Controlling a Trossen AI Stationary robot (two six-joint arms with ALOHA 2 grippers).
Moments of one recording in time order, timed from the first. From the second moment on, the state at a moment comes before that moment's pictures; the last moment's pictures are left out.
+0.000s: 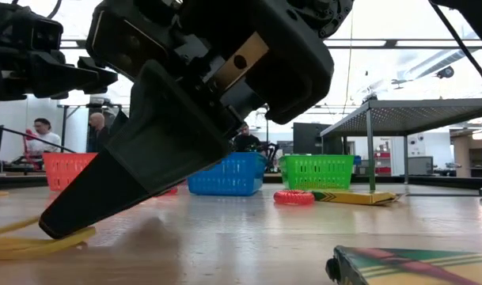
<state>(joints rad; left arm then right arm) 0.24 0.17 0.00 0.07 0.41 0.39 0.29 2.39 1.65 -0.01 -0.49 -0.01</state>
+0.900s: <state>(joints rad) 0.24 0.17 0.00 0.07 0.41 0.39 0.28 2.30 1.65 -0.35 -0.36 -0.09</state>
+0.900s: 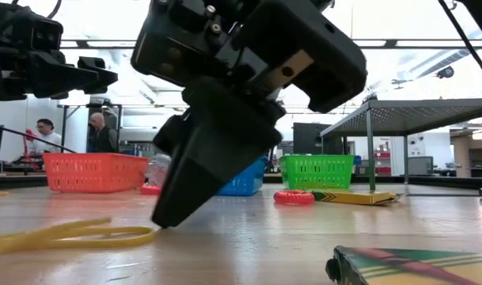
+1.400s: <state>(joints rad) 0.24 0.17 0.00 0.07 0.41 0.39 0.29 2.22 1.65 -0.32 -0.29 -0.12</state>
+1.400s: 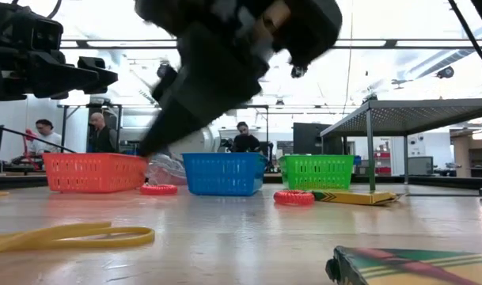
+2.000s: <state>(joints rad) 0.24 0.17 0.00 0.07 0.41 0.39 0.33 2.31 1.64 -0.22 -0.34 -0.21</state>
